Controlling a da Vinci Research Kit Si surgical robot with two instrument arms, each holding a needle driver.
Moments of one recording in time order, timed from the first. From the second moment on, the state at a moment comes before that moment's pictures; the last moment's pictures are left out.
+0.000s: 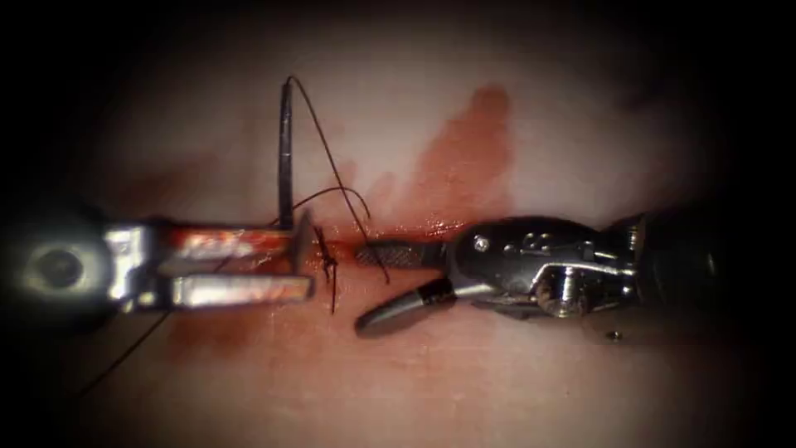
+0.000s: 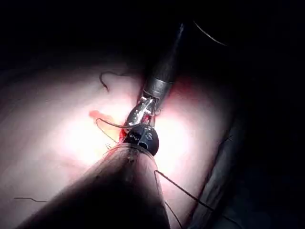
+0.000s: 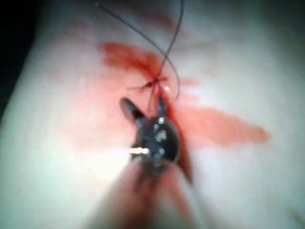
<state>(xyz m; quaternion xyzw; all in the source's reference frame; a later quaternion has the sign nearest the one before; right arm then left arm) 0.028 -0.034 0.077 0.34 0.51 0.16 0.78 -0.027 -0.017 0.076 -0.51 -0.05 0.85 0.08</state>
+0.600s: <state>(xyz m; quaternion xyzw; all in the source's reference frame) 0.027 -0.036 0.064 0.37 0.50 0.17 0.76 -0.028 -0.018 0.077 -0.52 -0.06 0.85 0.07</state>
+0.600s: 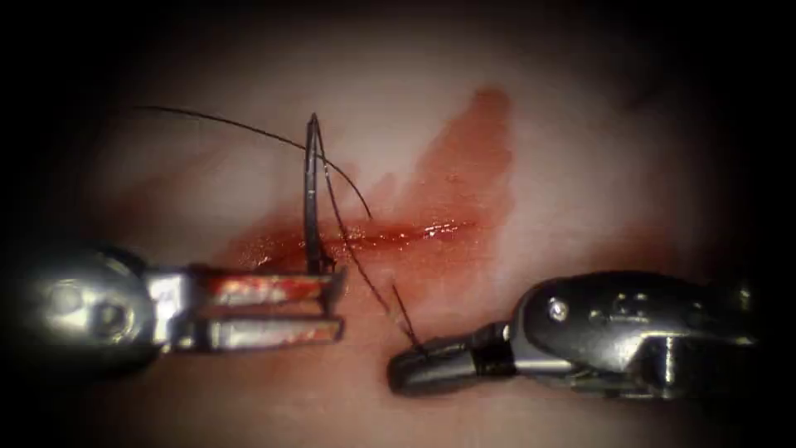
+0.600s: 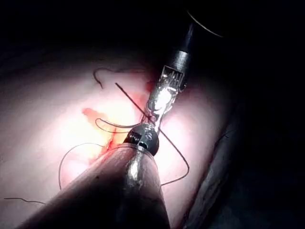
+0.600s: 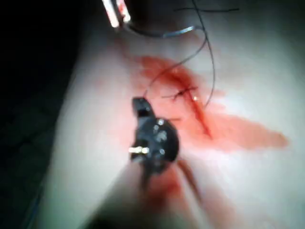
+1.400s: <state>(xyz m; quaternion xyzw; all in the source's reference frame) 0.024 -0.033 0.067 0.24 0.53 0.19 0.79 -0.023 -0.017 0.076 -0.51 -0.05 0.85 0.09</state>
